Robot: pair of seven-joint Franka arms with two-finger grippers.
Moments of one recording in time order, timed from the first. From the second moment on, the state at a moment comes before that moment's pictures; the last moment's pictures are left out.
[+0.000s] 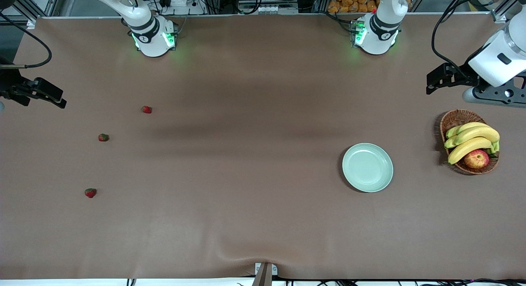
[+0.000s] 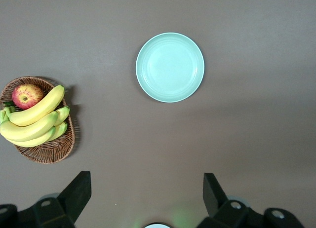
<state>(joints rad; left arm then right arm) -0.11 0.02 -0.03 -1.52 -0.02 1.48 0.00 0.00 0.01 -0.01 -1.54 0.00 1.55 0.07</state>
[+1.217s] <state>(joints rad) -0.10 0.02 -0.03 -1.52 -0.02 1.46 0.00 -0.07 0.08 -0.02 -1.54 0.00 1.56 0.04</state>
